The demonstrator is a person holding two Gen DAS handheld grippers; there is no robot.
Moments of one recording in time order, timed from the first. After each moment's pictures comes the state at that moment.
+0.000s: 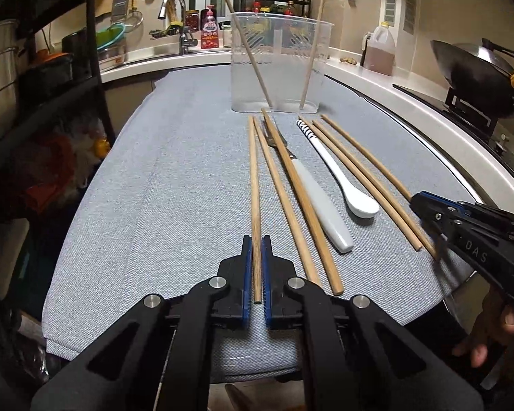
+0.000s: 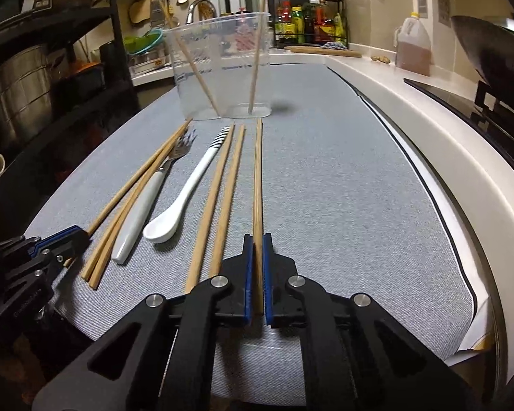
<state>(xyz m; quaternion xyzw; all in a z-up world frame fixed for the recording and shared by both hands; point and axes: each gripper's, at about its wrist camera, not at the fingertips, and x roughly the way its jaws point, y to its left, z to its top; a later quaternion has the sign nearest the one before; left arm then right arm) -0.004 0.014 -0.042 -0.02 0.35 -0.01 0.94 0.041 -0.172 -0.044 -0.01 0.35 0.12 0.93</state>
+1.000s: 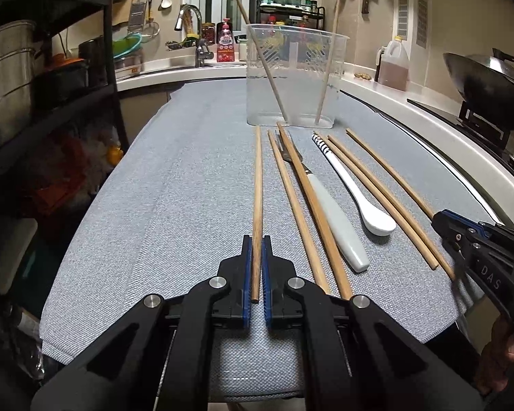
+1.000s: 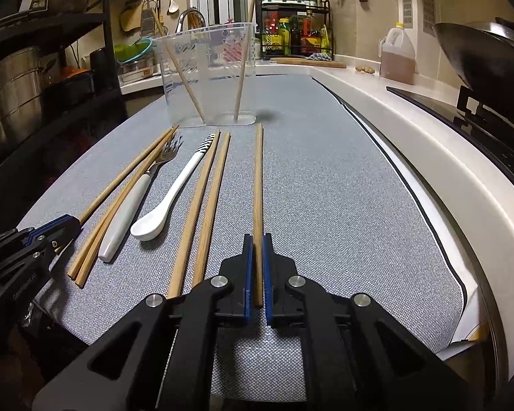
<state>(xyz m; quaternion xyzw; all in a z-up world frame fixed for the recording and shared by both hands) -0.001 0.015 -0.045 -0.03 0.31 0.02 0.95 0.031 -0.172 -0.047 -0.02 0.32 0.10 0.94</state>
